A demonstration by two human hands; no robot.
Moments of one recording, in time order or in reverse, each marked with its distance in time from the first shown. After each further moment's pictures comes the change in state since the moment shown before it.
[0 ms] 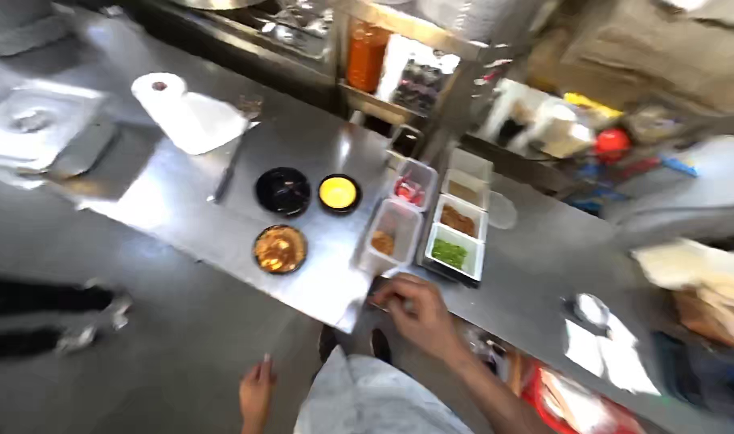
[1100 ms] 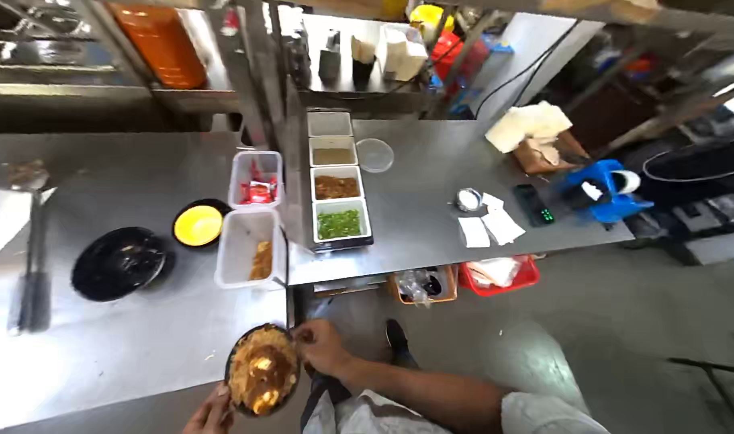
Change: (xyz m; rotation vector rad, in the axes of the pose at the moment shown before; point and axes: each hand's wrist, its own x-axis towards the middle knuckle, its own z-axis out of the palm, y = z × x) left_hand -0.033 0.165 0.049 -0.100 -0.283 0.133; right_hand -0.074 0.094 0.105 0.599 0.168 0.713
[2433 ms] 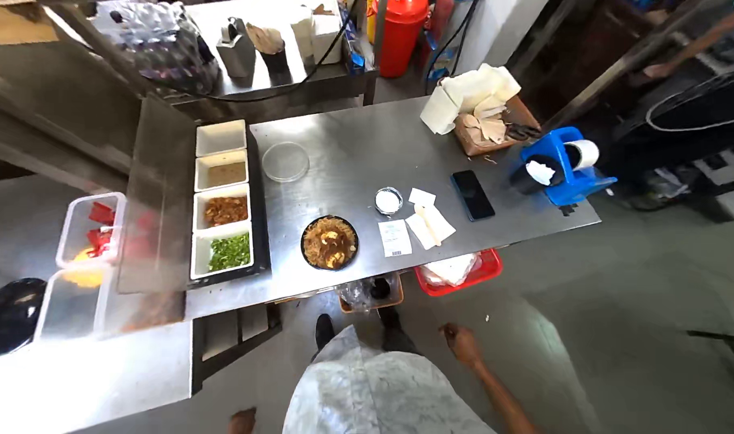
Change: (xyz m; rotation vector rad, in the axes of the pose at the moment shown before) left_hand -0.026 -0.202 0.141 1.059 -0.247 -0.525; right_hand -0.213 0.322 -0.451 -0.426 0.309 0.638
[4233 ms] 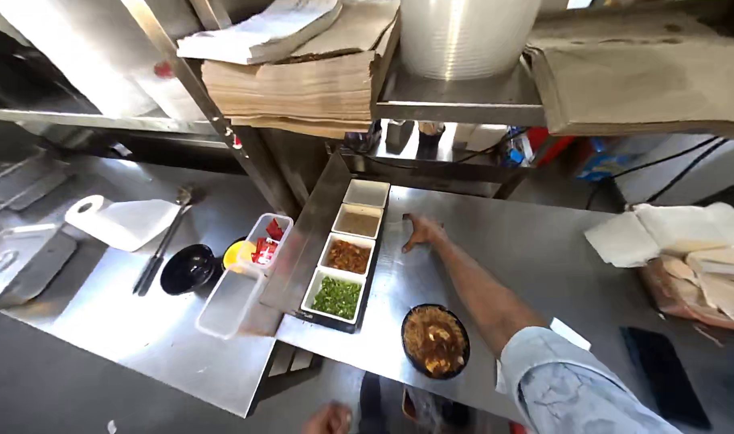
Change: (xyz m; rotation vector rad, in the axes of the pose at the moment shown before) left_hand -0.182 0.202 -0.054 -0.342 0.182 0.718; right_hand 0.219 -0.642 -0.119 -0.500 0.158 -0.813
